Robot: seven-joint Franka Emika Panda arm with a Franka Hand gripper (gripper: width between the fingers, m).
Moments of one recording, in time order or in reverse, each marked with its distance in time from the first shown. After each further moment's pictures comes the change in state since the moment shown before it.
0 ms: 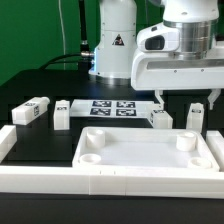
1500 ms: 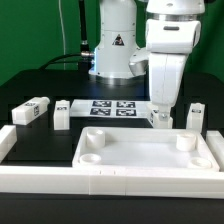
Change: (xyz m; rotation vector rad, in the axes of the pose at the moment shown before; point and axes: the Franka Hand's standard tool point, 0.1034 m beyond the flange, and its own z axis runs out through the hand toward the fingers) arm 0.039 0.039 -0.017 -0.098 -0.007 -1.500
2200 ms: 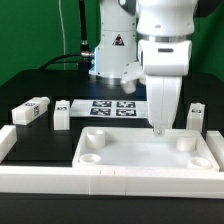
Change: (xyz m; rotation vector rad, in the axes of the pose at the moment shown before) arm -0.007 0.005 0.011 0.014 0.002 -0.087
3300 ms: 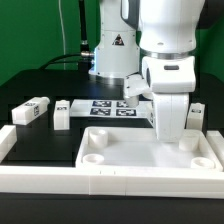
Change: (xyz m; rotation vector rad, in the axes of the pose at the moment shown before) arm -0.003 0.000 0.038 0.041 0.013 -0.122
